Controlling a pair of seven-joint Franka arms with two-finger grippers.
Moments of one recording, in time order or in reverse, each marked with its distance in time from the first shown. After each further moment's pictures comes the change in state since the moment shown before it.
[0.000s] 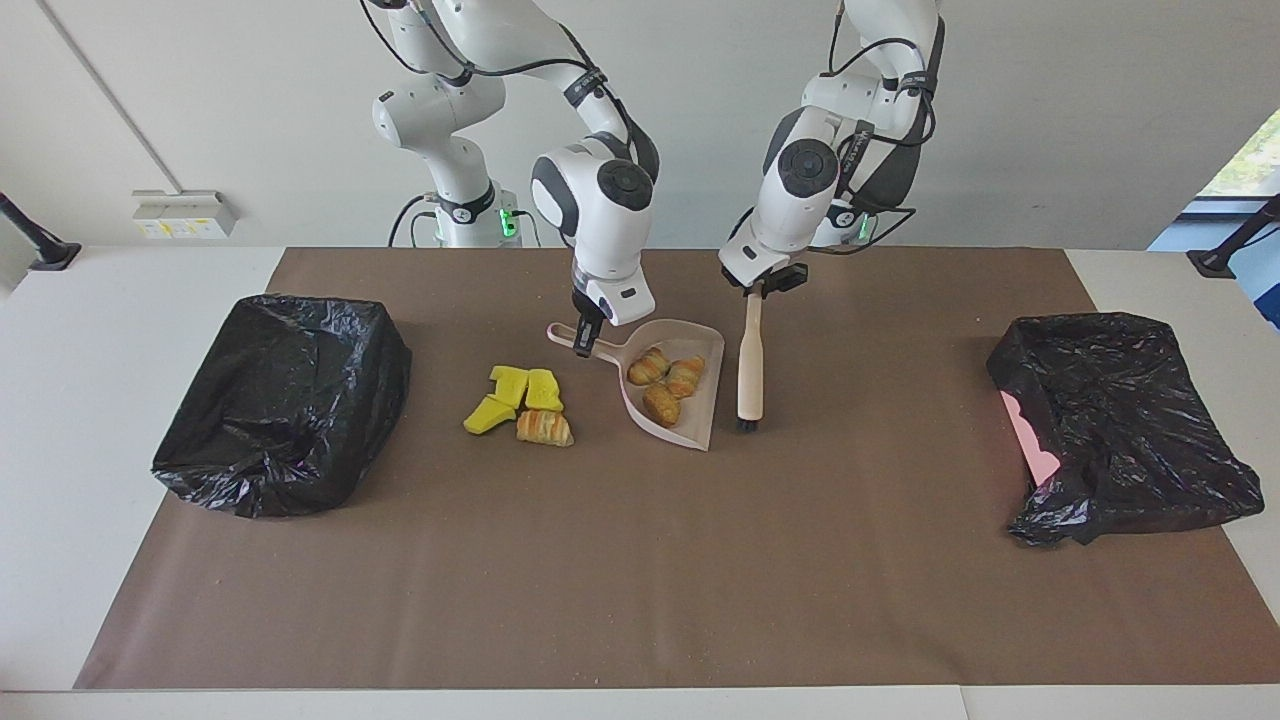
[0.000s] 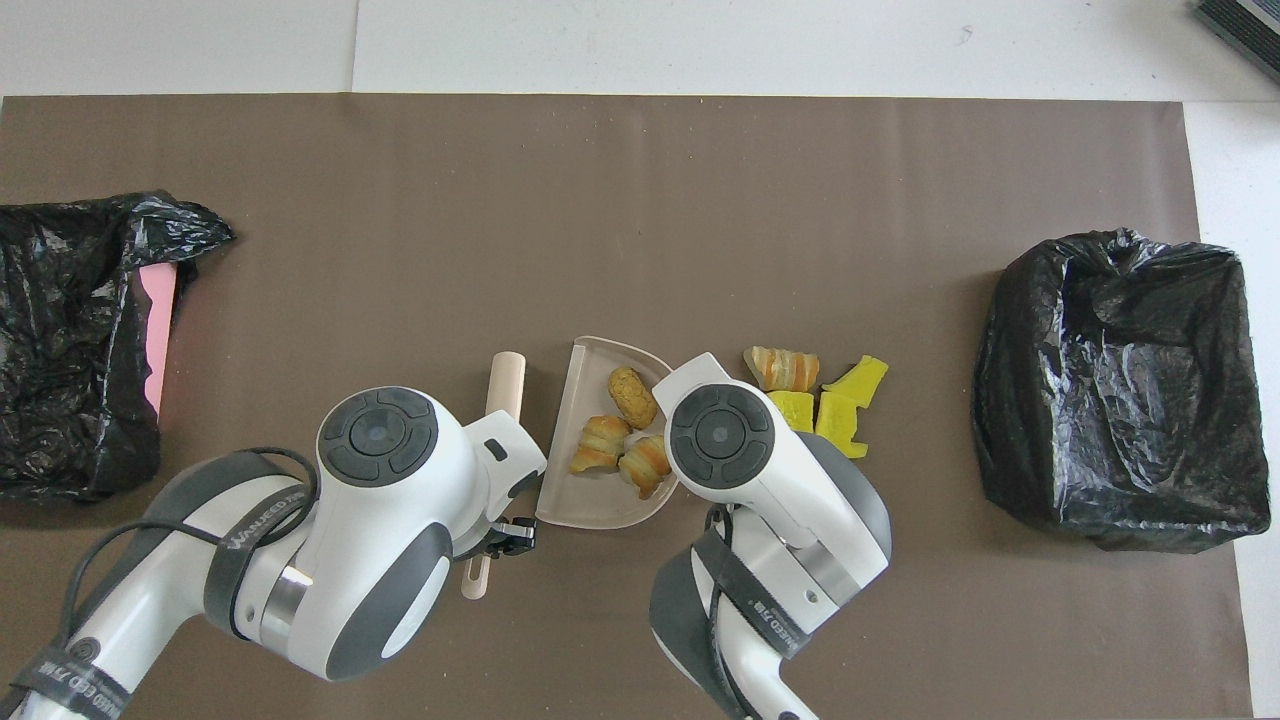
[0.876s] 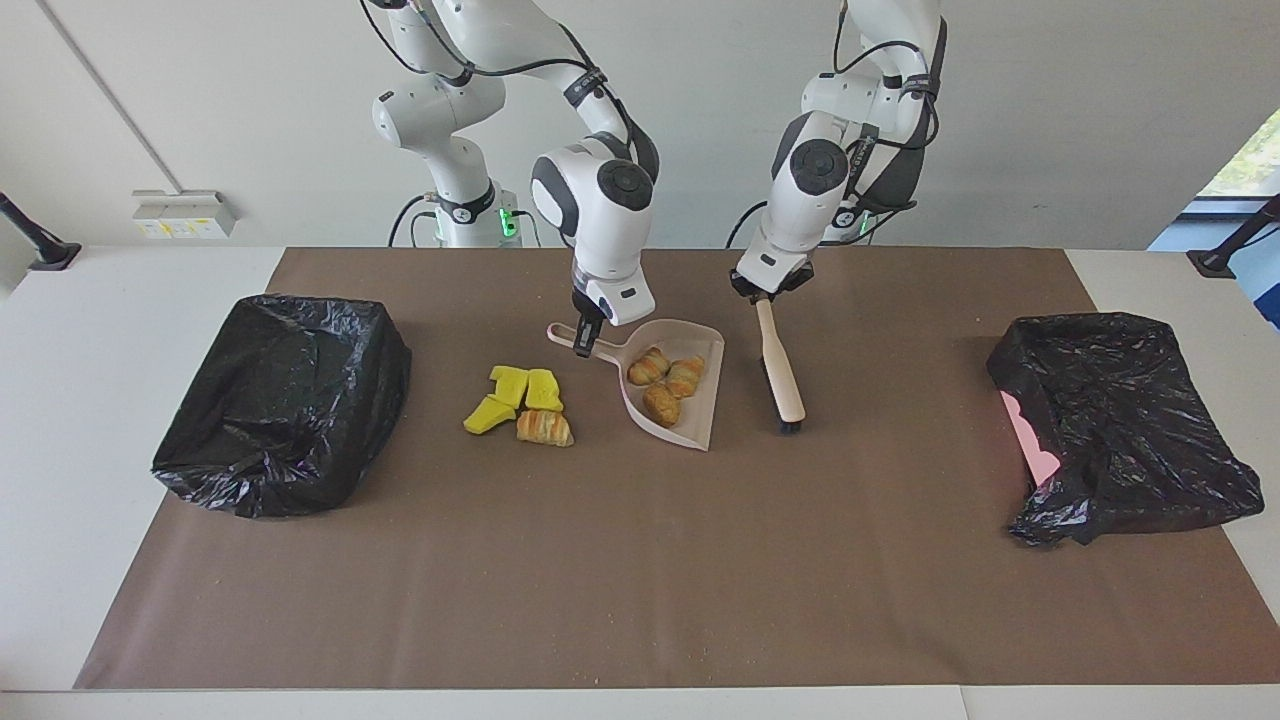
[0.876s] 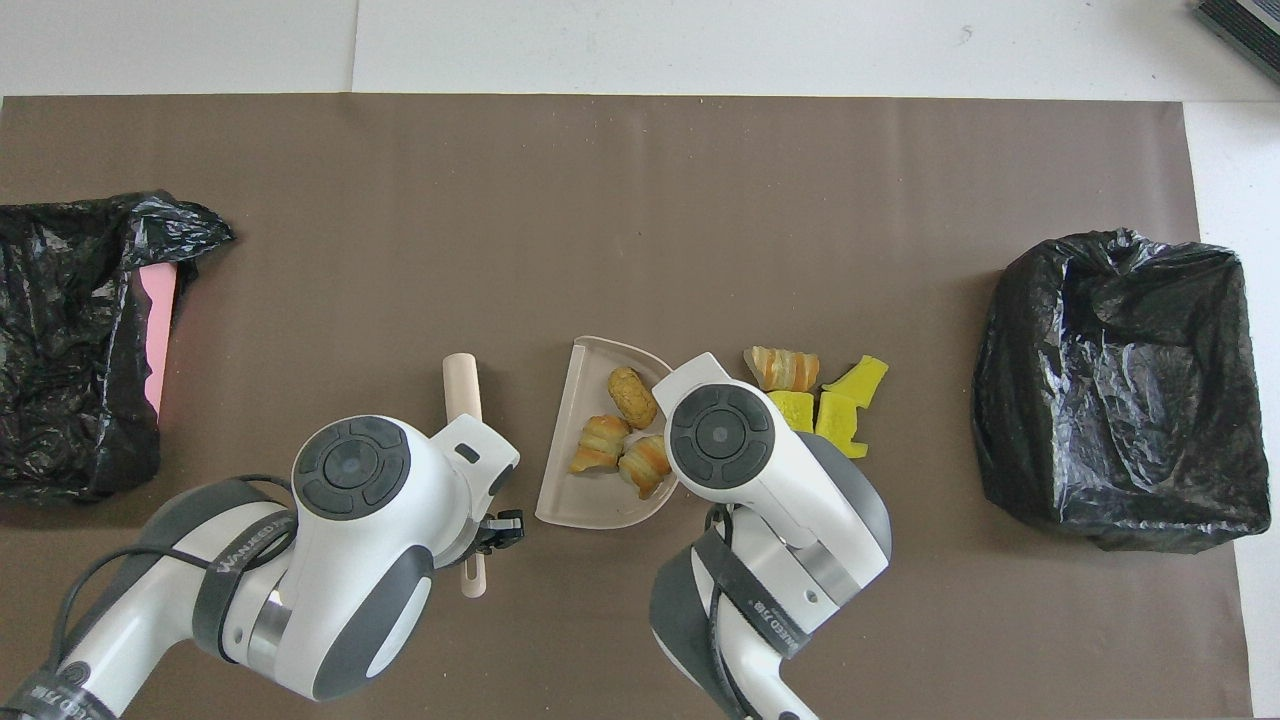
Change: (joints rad) left arm 0.019 -0.048 -0.006 -0.103 0.000 0.112 -0.153; right arm 0.000 -0.001 0.000 0.002 0.000 -0.001 0.000
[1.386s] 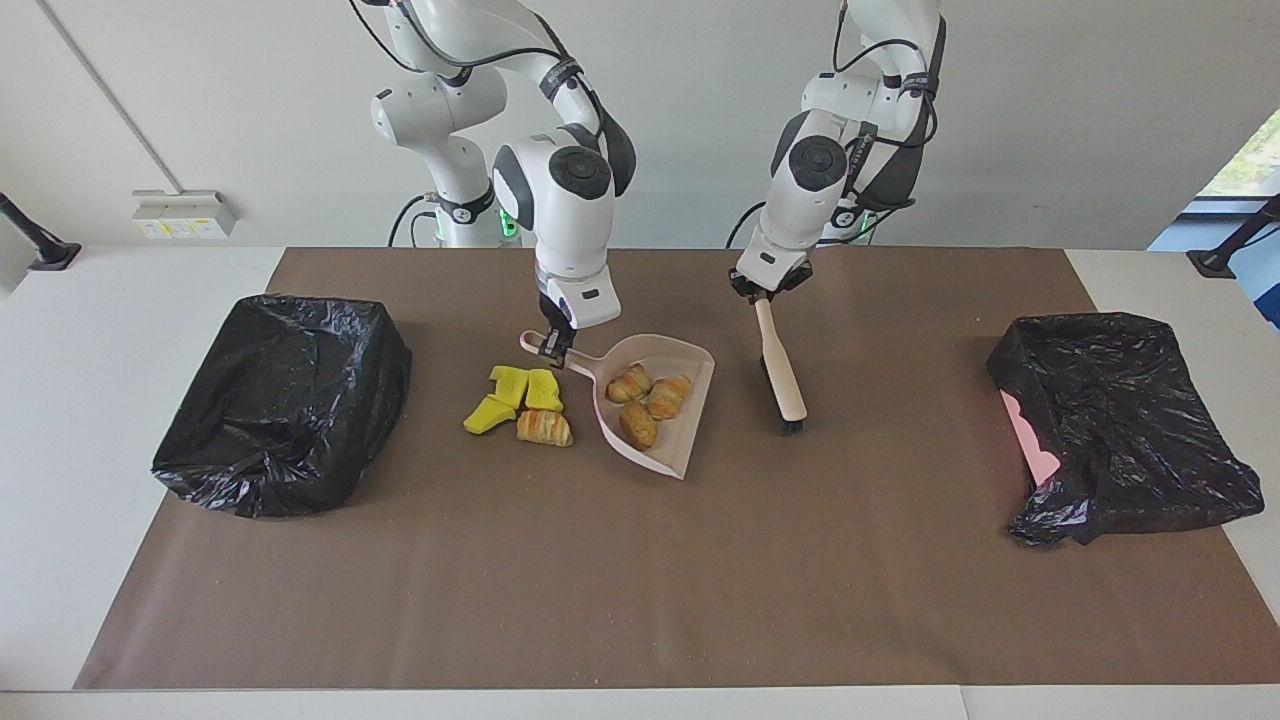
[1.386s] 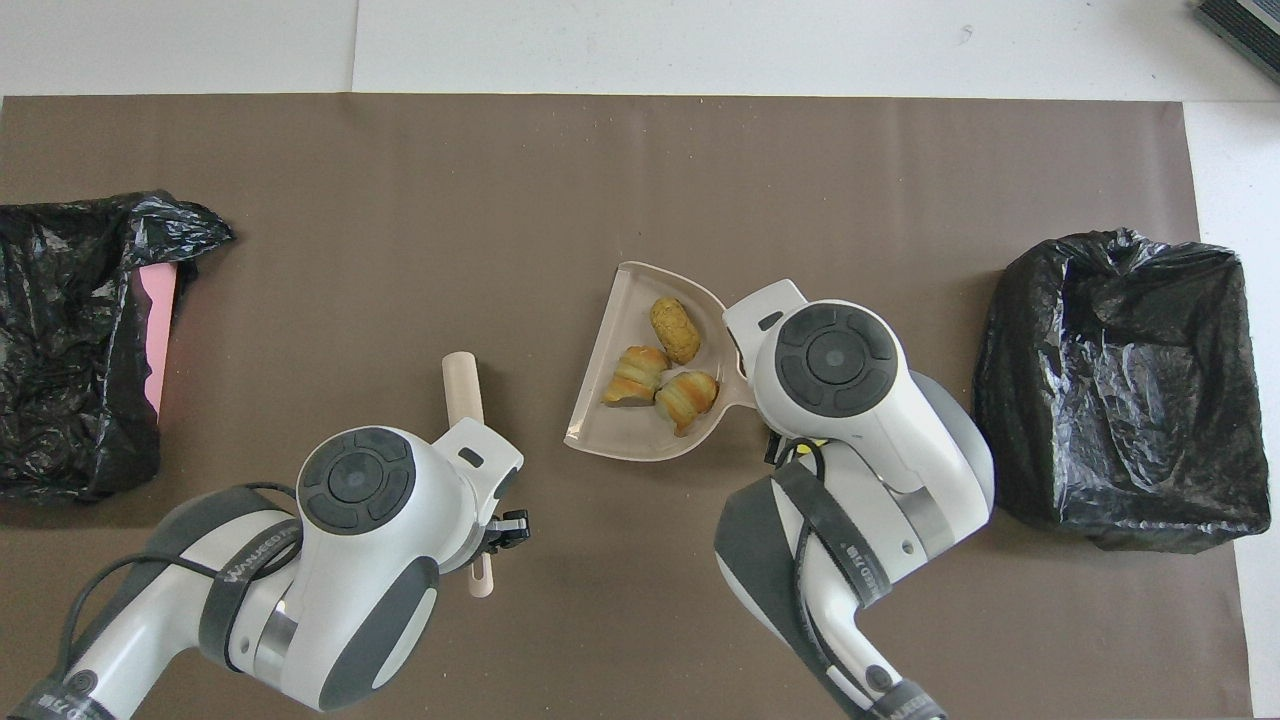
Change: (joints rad) left arm -0.015 -0.012 -0.008 -0.021 0.000 0.043 -0.051; right arm -0.137 -0.037 -0.005 0.100 0.000 -0.049 -0.055
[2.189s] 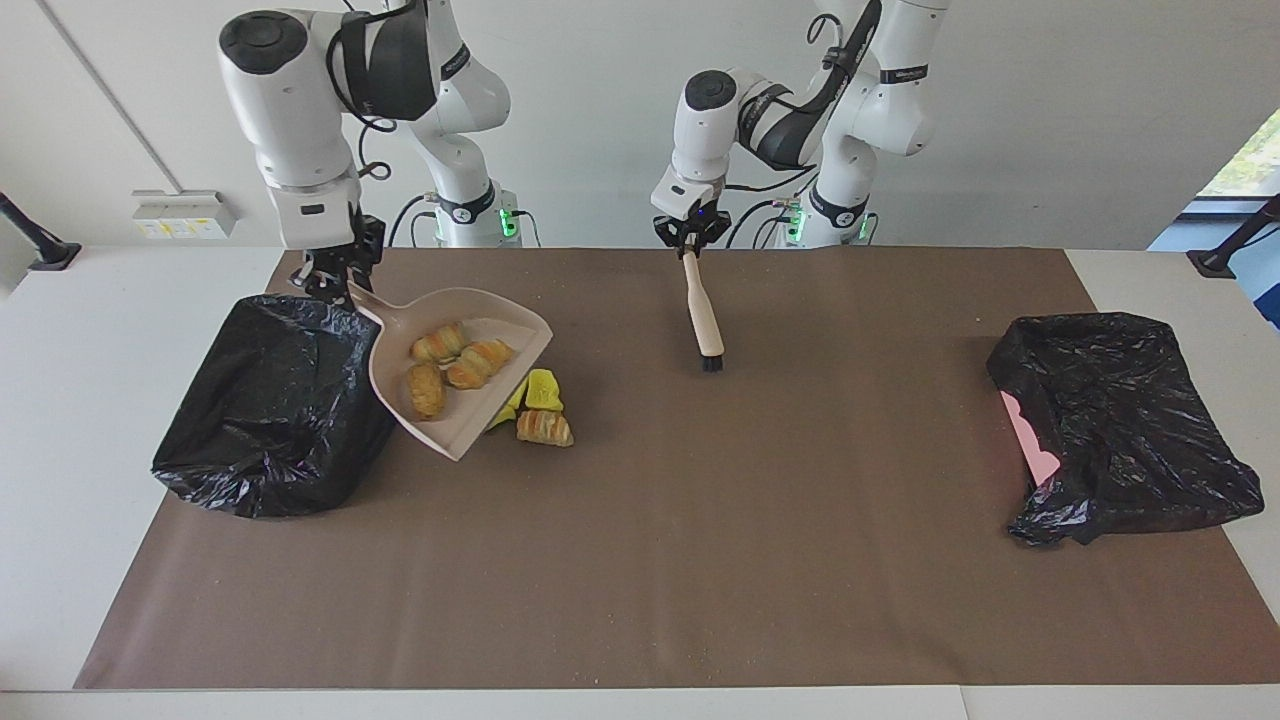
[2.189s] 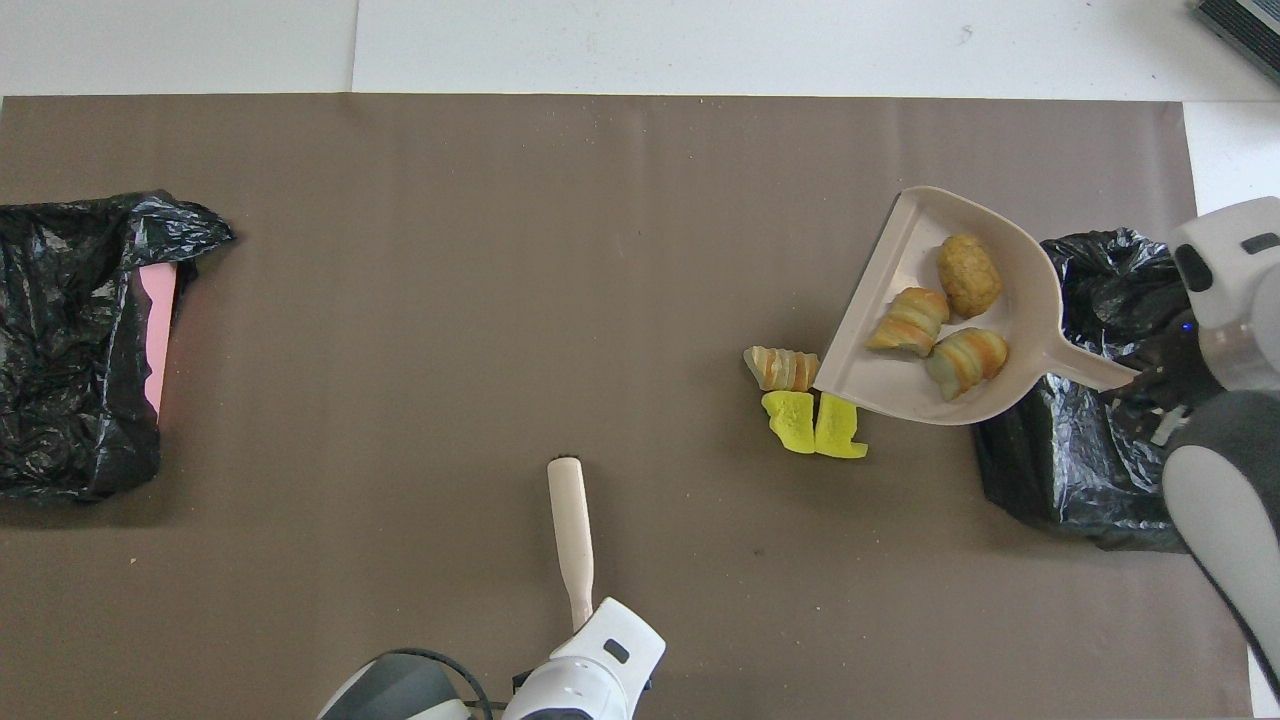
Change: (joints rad) left arm -0.448 -0.101 -0.019 -0.194 -0.004 0.226 -0.377; right arm -0.489 -0.226 -0.013 0.076 0.007 -0.281 -0.393
